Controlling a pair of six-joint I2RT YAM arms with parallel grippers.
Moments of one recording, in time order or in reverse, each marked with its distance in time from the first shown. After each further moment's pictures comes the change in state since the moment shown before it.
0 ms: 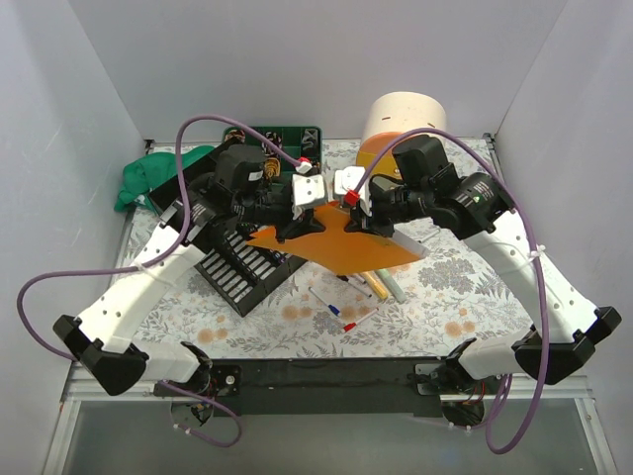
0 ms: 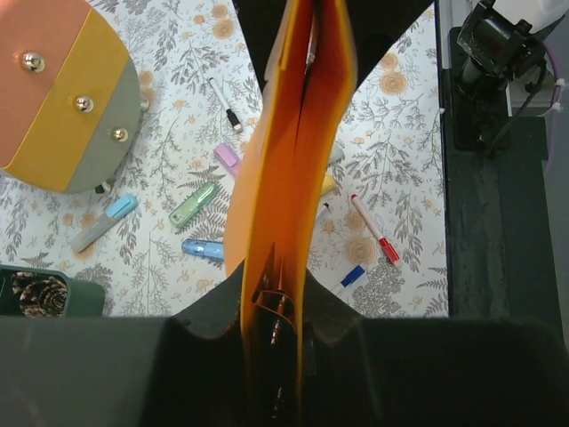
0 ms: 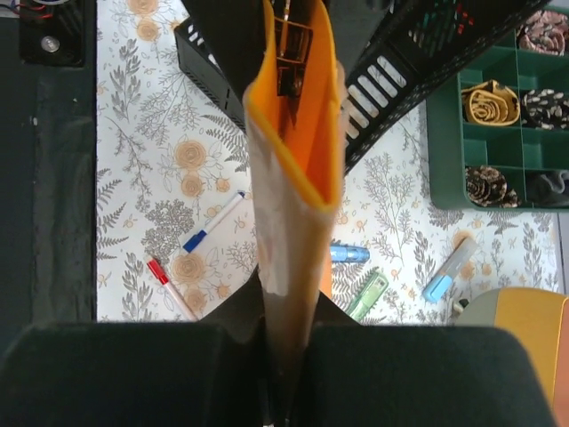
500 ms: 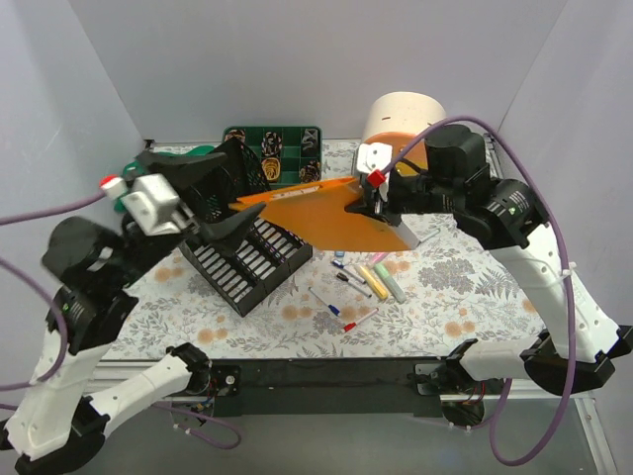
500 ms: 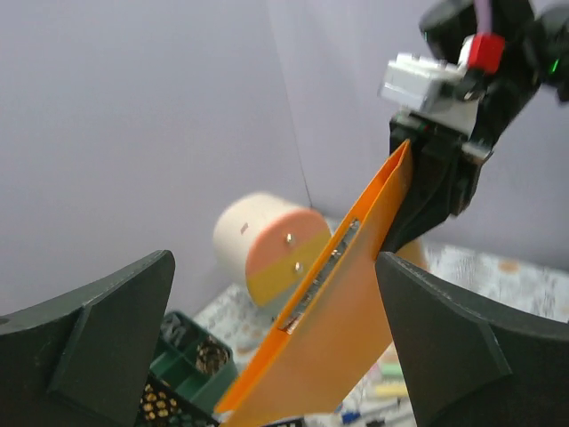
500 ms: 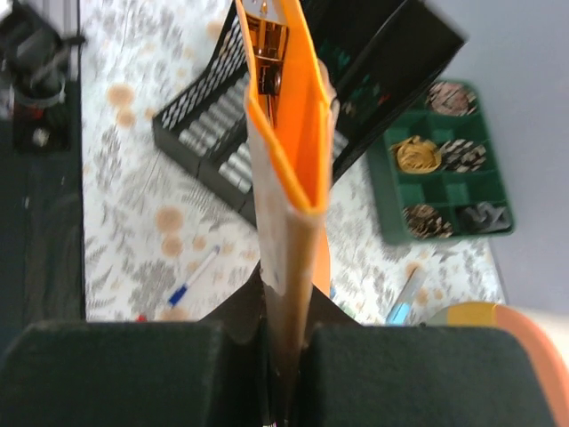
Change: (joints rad) left arm 0.015 -0.496 -0.128 0.422 -0.383 -0.337; right arm 0.007 -0.066 0.074 0.096 0.014 0.119
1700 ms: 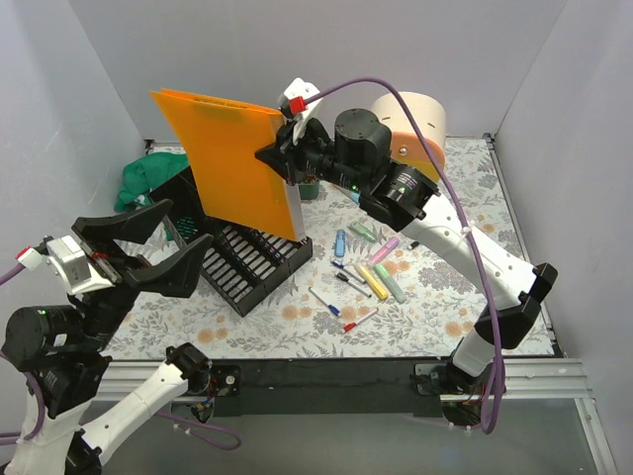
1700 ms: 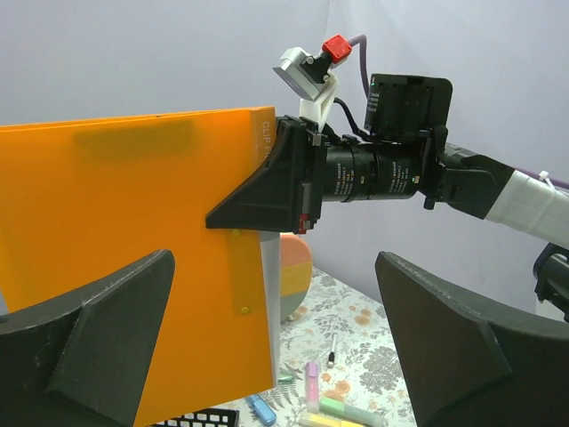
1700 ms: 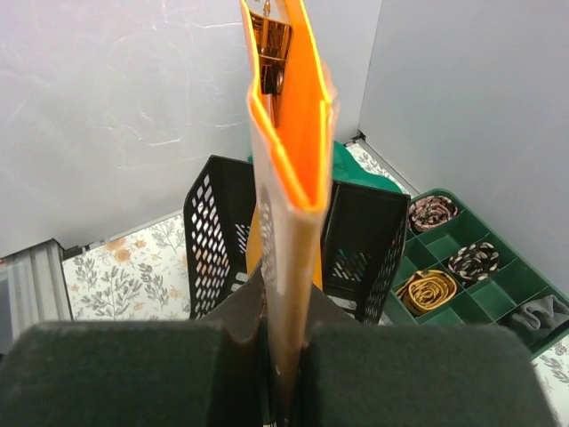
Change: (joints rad) left arm 0.000 -0.403 -0.262 0.095 -0.249 -0.303; right arm 0.228 0.356 0.173 0.647 0.423 0.577
